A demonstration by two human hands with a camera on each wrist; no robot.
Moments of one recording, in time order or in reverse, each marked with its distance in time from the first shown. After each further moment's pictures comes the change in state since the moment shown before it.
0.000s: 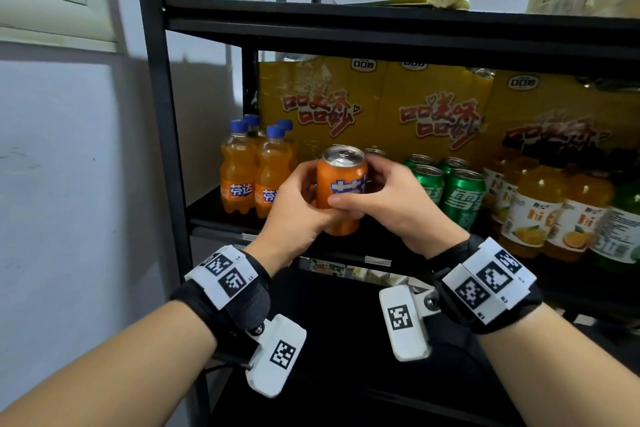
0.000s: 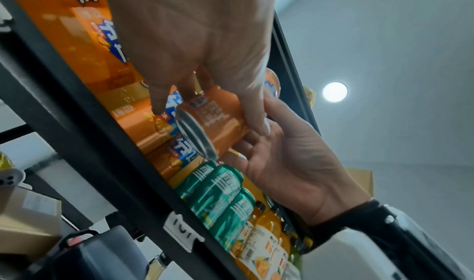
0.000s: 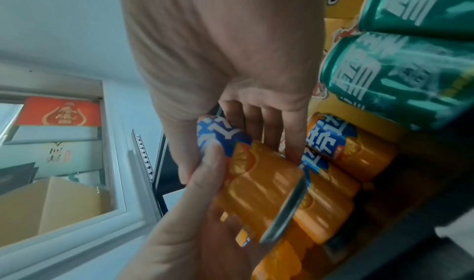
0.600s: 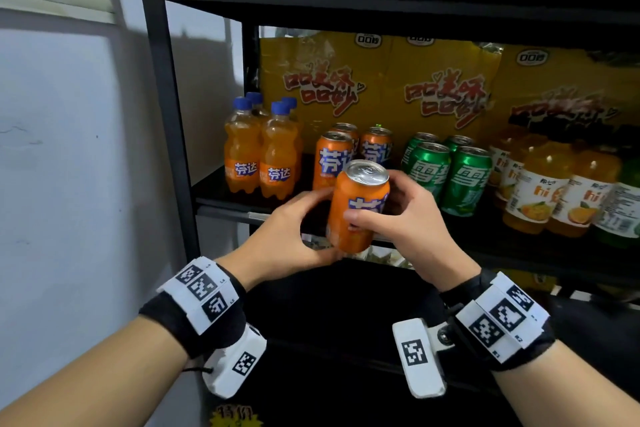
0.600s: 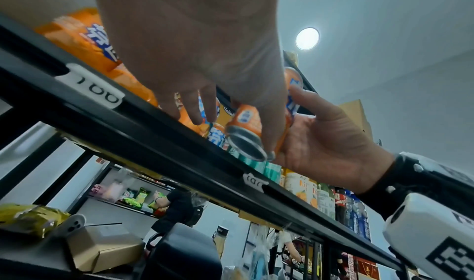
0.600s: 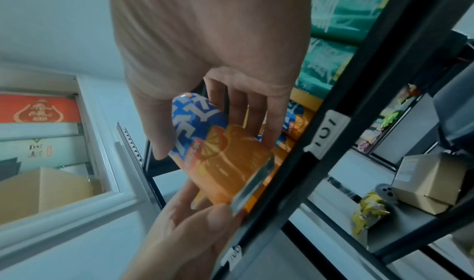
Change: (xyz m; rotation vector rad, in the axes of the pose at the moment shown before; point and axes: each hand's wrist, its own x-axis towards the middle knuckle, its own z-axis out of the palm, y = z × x) left_hand -0.039 -0.025 -0.044 0.527 -0.381 0.084; right_hand -0.052 0.033 0.012 0.140 0.096 -0.012
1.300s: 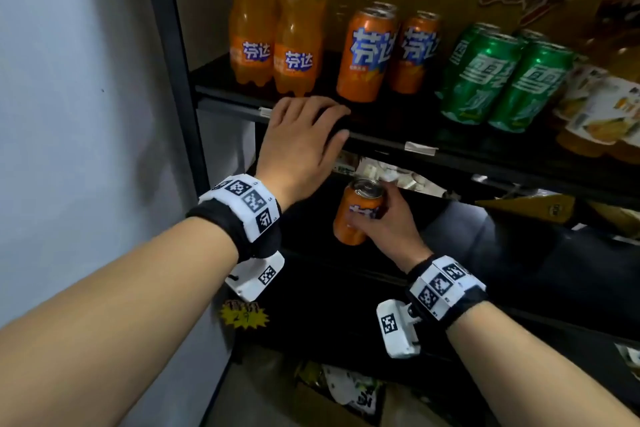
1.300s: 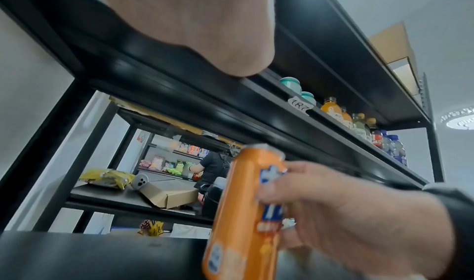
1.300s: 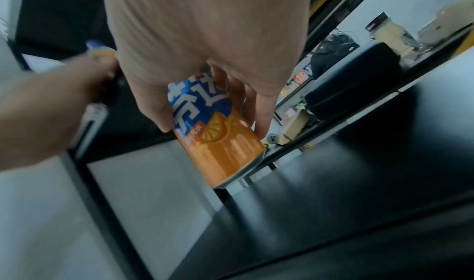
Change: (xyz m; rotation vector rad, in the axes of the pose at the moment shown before) left_hand -0.012 -0.053 0.033 0.767 0.323 0.090; right_hand -0.056 0.172 0.037 -0.159 0.054 0.400
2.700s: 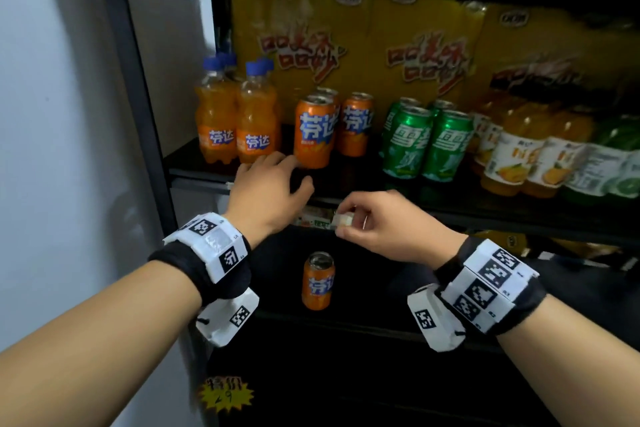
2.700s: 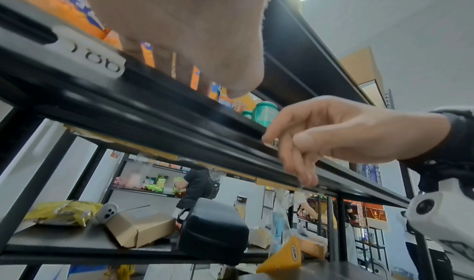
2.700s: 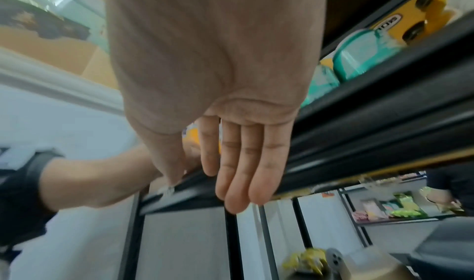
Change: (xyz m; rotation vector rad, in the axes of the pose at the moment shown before) left_hand 0.043 0.019 -0.036 -0.014 -0.236 -0.188; right_hand -0.020 -0.152 -0.075 -0.837 -0.279 -0.371
